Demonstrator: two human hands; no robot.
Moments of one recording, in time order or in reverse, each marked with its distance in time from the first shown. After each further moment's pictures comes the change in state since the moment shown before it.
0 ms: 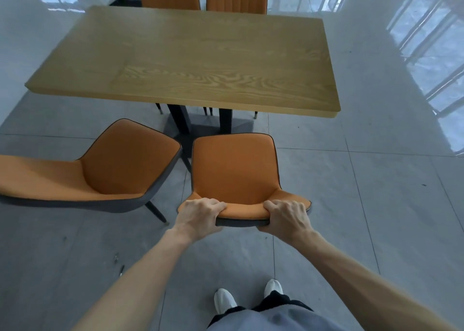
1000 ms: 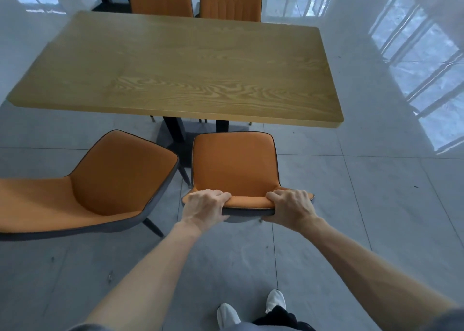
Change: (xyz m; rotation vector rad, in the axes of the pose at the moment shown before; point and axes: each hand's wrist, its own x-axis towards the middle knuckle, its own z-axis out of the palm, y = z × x) left_hand 0.053 -0.054 0.002 0.003 0.063 0.000; right_hand 0.073 0.006 -0.004 -0.093 -0.033 -0.003
